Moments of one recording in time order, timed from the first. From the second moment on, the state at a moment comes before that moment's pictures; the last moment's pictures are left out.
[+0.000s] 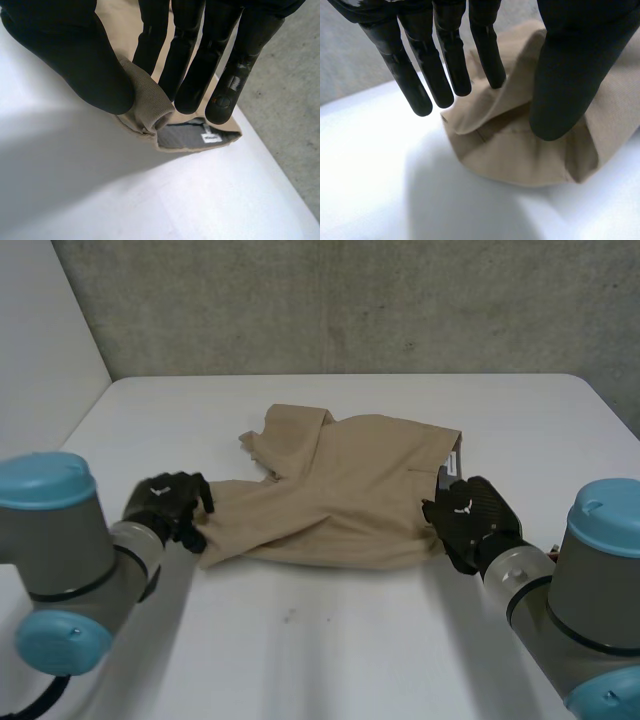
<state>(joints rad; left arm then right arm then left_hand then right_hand) 4.36 -2.01 -1.70 3.36 -1.60 3.21 2.01 -1.24 1.80 -0.25 1.50 2.50 0.69 0.70 0.70 0.70 0.52 0.97 1.18 1.18 1.19 0.98</state>
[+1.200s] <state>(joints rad) 4.27 -1.96 -1.76 3.39 -1.74 3.30 1.98 -1.24 1.85 -0.25 1.53 2.52 0.57 0.56 0.55 0.53 0.37 0.97 1.18 1.18 1.19 0.98</state>
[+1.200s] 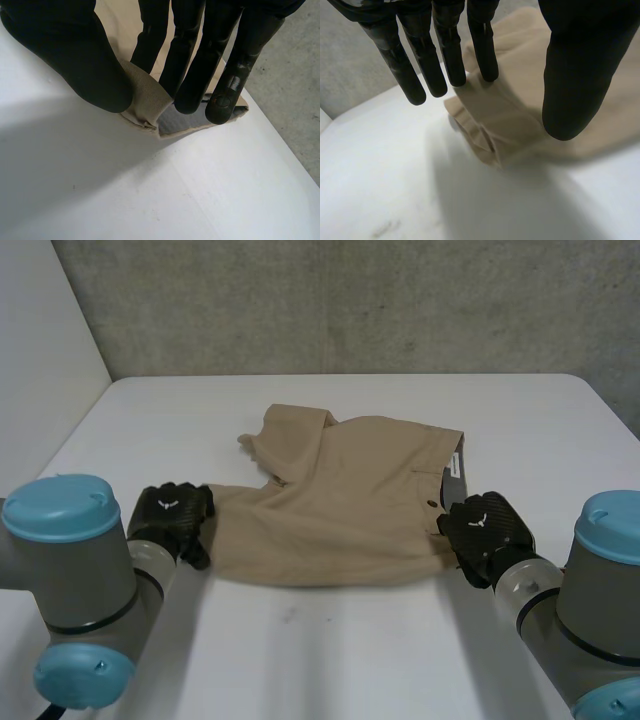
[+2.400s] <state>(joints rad) 4.38 -1.87 -1.93 3.44 -1.45 3.63 1.97 -1.19 1.84 -0.26 1.53 2.52 0.63 0.63 0.63 0.63 0.45 0.97 1.18 1.18 1.19 0.98</state>
